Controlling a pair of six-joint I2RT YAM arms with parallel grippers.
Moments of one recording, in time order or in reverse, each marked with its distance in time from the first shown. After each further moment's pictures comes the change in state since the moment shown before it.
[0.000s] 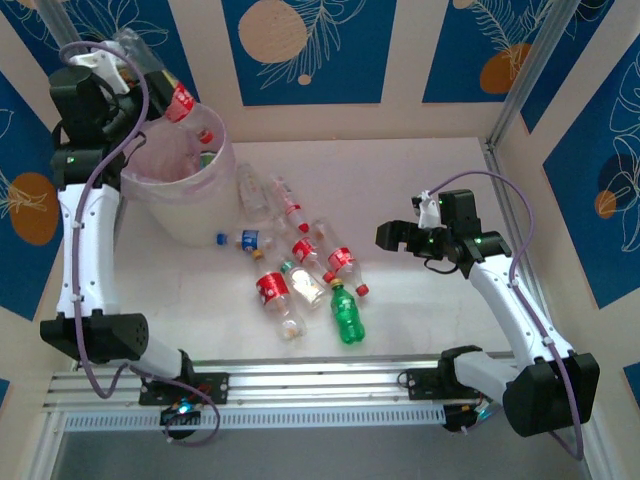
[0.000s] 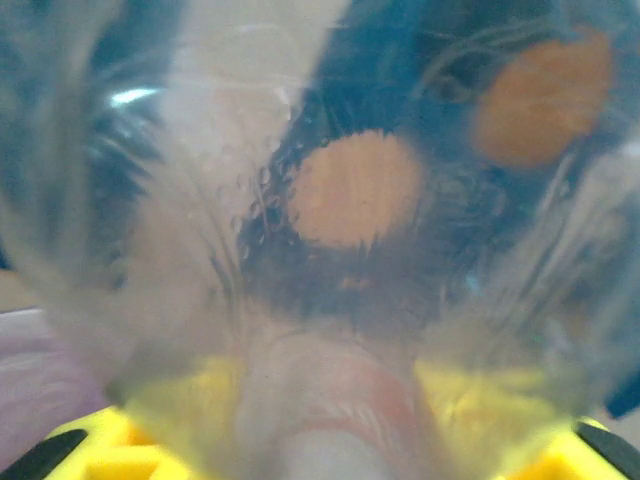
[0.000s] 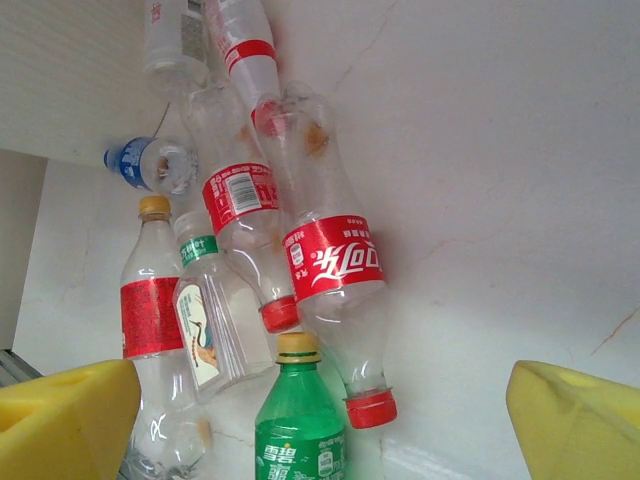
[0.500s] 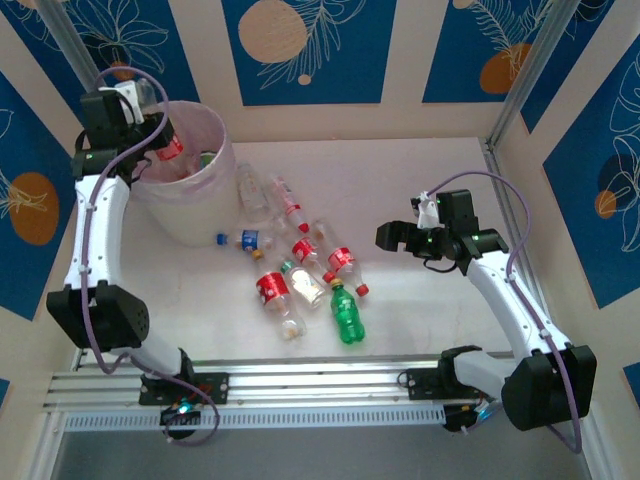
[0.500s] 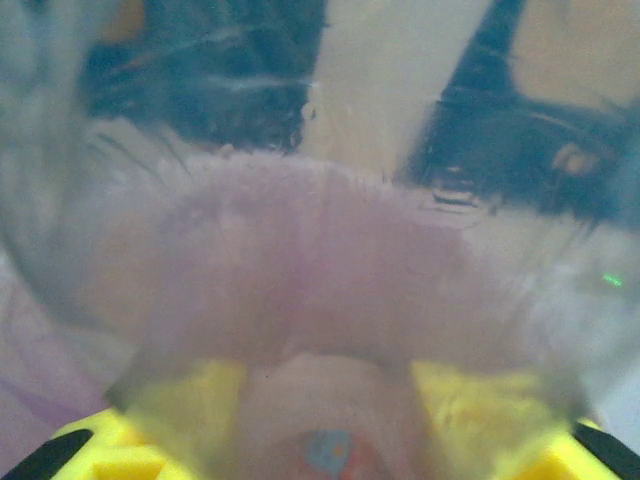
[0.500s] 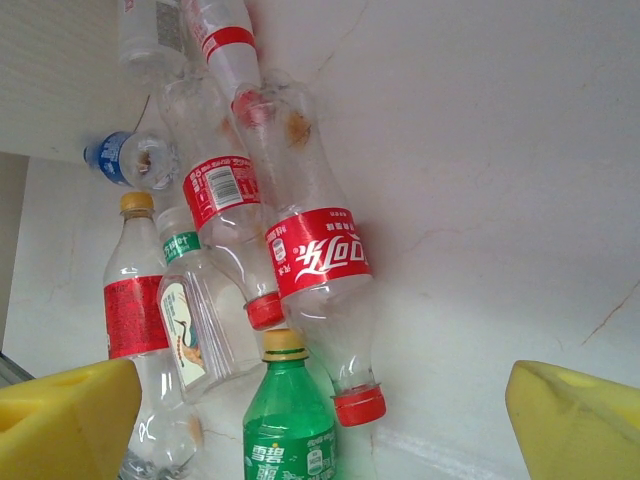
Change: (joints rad) left arm 0.029 0.079 -0.158 -0.089 -0.160 0.229; right arm -0.003 0.032 0.000 -0.006 0.011 0.000
